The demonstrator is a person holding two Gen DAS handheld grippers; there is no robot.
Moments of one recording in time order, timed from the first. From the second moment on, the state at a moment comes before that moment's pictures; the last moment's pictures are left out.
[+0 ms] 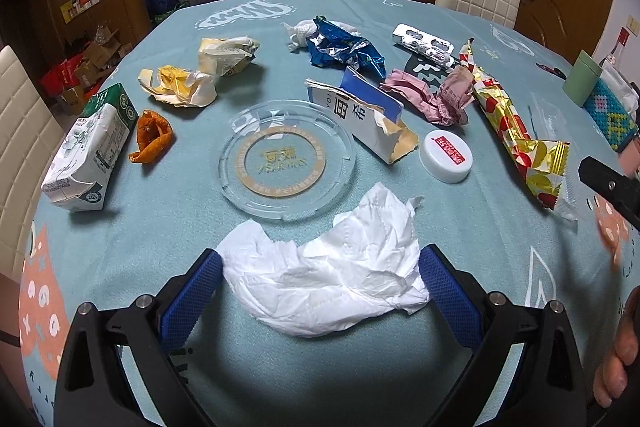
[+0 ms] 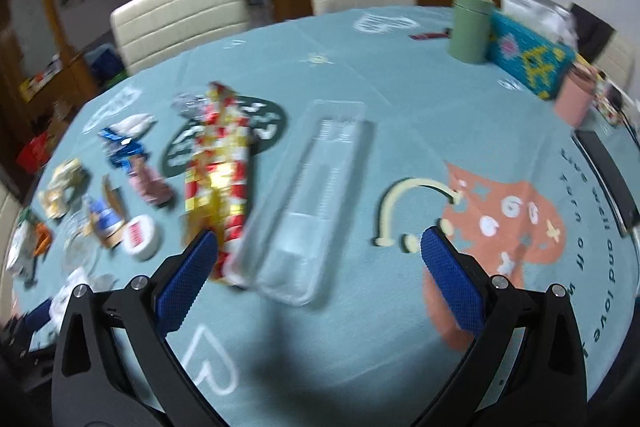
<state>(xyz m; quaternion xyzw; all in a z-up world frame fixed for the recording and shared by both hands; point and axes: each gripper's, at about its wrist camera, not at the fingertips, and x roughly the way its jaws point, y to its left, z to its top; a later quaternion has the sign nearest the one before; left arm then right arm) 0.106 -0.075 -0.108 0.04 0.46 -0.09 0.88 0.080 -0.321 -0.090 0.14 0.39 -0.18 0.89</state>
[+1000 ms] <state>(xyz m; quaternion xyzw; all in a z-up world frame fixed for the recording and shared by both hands) 0.084 -0.060 -0.090 0.01 0.41 -0.11 0.90 0.063 -0.291 -0.077 0.11 0.36 -0.14 0.91</state>
